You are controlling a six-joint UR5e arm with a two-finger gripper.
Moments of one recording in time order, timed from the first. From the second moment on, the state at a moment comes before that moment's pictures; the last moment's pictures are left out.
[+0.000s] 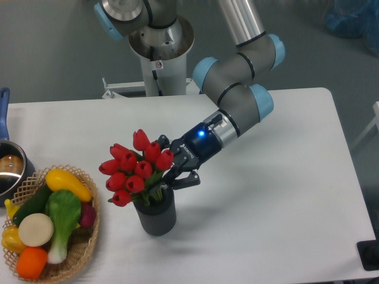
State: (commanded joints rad) arm 2.63 -1.94 -1.87 -0.81 0.09 1.53
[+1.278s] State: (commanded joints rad) arm 2.63 -1.81 -1.80 -0.81 0.04 1.23
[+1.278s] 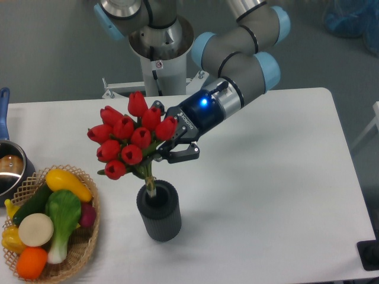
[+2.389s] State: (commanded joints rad) arm 2.87 -1.78 -1.65 -0.82 0.10 0.97
